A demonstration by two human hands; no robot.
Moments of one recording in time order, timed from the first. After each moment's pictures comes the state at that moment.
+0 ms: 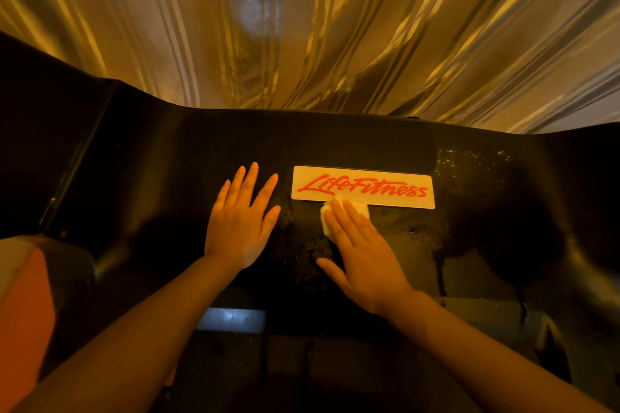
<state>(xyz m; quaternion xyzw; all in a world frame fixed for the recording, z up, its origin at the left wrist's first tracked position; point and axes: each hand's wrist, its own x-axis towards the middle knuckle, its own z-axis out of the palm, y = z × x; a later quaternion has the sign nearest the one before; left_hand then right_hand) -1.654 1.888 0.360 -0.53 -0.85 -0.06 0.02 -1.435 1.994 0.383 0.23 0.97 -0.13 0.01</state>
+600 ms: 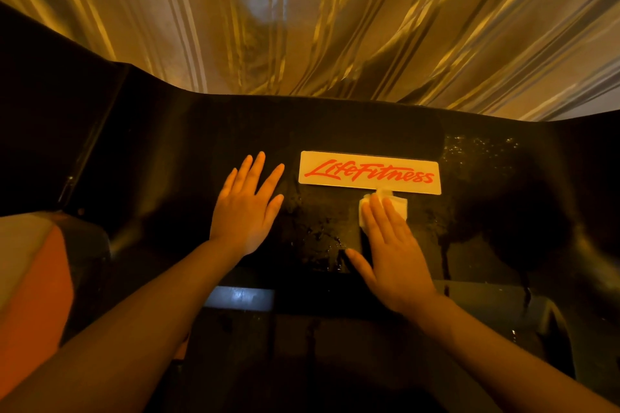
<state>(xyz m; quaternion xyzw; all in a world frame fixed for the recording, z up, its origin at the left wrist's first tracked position) -1.653 1.879 0.364 -0.54 -0.84 -0.05 0.00 -1.400 1.985 0.382 0.31 0.94 -0.13 0.00</state>
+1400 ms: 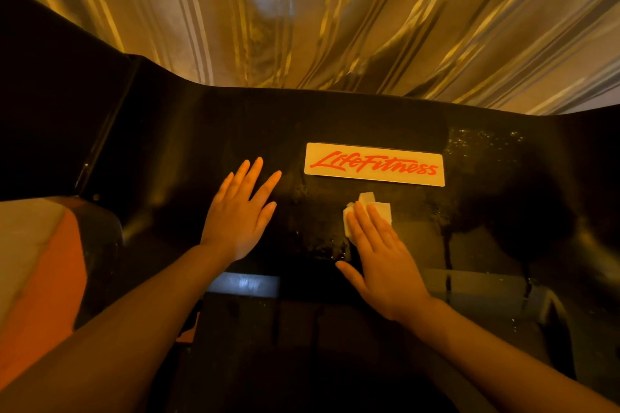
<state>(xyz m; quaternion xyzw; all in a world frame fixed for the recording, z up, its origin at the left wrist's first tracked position) -1.658 1.844 0.354 -0.56 -0.82 -0.04 0.01 -1.397 1.961 0.373 0.26 0.96 -0.13 0.00</state>
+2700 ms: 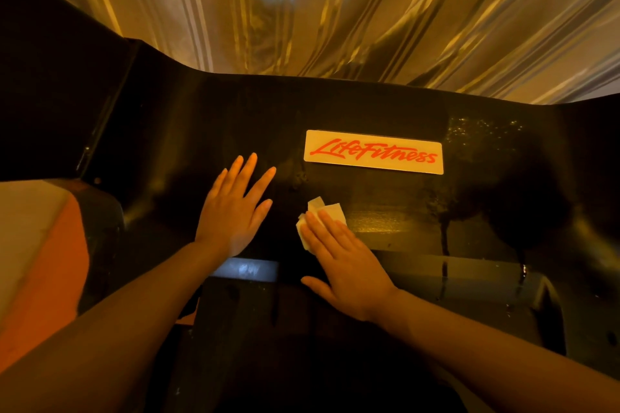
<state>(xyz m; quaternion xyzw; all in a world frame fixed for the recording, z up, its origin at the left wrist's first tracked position) -1.651 1.826 0.352 -0.56 -0.83 -0.03 0.01 -1.416 1.929 0.360 0.12 0.99 -0.12 0.01</state>
